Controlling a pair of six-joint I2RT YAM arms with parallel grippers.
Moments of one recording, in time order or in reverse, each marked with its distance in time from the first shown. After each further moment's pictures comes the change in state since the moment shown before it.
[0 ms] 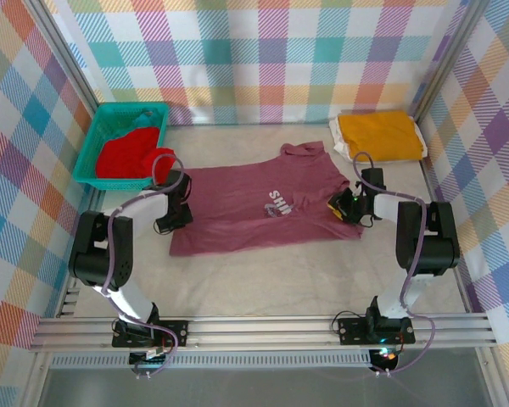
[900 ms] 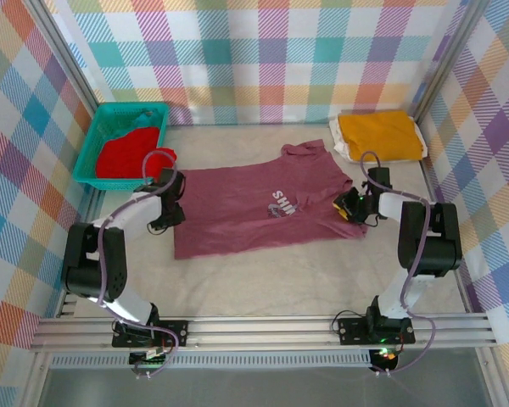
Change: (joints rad) left arm -0.067 -0.126 -0.004 -0.057 -0.086 -0.027; right arm -0.026 -0.045 0.030 -0.104 0.017 -0.027
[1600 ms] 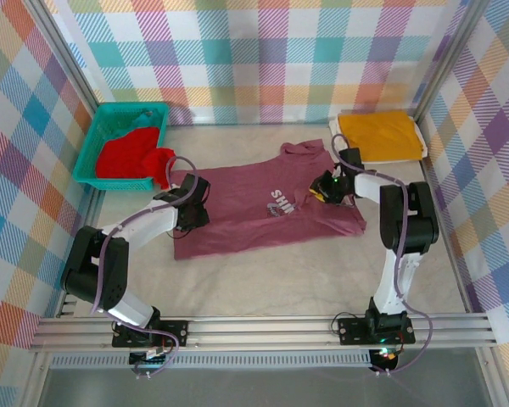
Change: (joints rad) left arm -0.127 -0.001 -0.048 0.125 0.072 -0.104; right arm 0.164 0.259 0.295 0.024 -0.019 0.027
